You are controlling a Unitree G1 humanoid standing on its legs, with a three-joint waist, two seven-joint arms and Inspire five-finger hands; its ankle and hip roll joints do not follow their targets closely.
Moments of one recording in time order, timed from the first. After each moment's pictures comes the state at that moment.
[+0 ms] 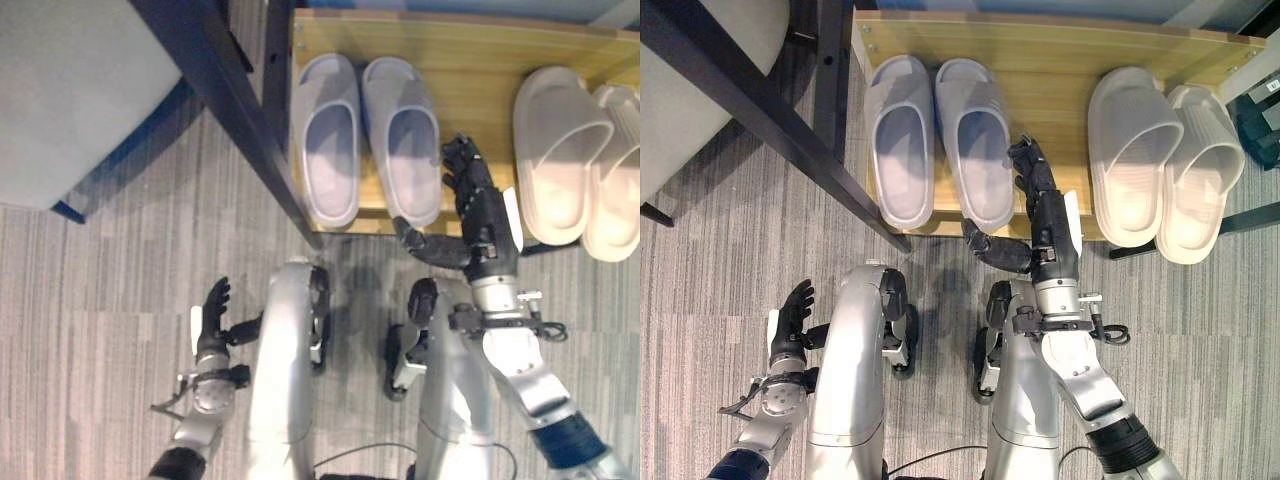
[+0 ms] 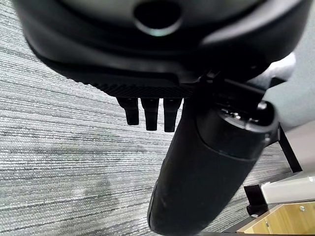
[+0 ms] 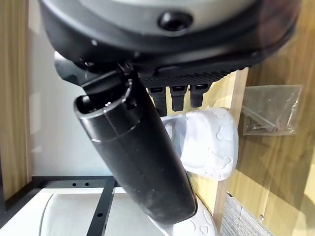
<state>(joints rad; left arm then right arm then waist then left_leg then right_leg) -0.09 0.41 -0.24 0.54 -0.27 -0.28 0.47 -0.17 -0.52 0.28 -0.20 0.24 -0.26 -0.41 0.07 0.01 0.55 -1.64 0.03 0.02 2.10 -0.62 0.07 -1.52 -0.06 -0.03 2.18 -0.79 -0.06</state>
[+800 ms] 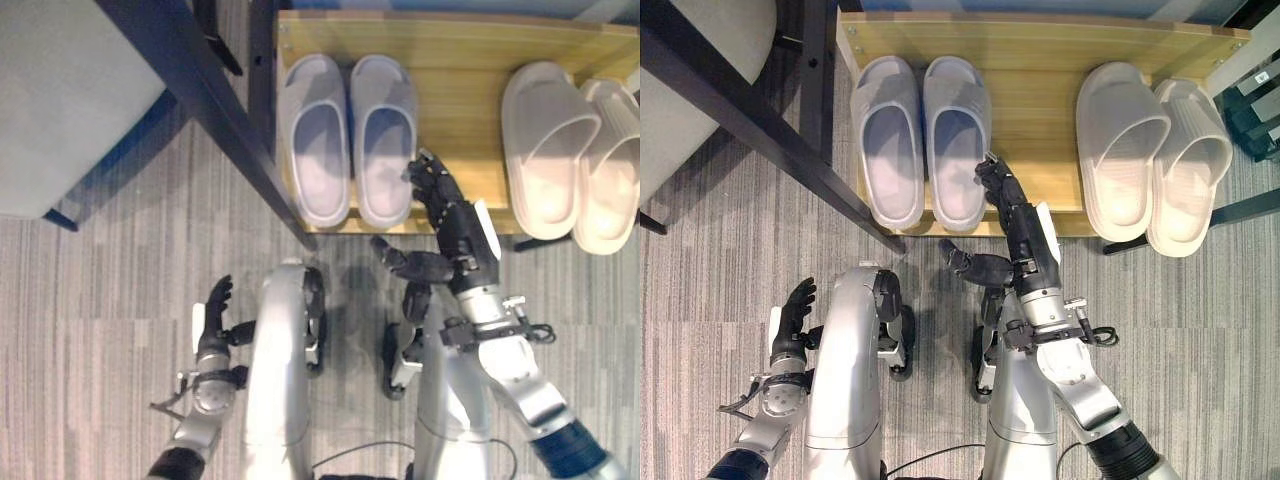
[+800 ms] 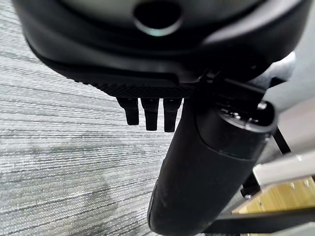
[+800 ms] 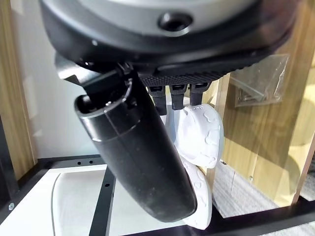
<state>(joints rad) -0.10 0.42 -0.24 0.55 -0.18 -0.29 0.47 -0.21 -0.56 0.37 -0.20 0.32 -0.26 -0.28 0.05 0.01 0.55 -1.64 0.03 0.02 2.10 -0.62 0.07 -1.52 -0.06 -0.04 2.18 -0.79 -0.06</state>
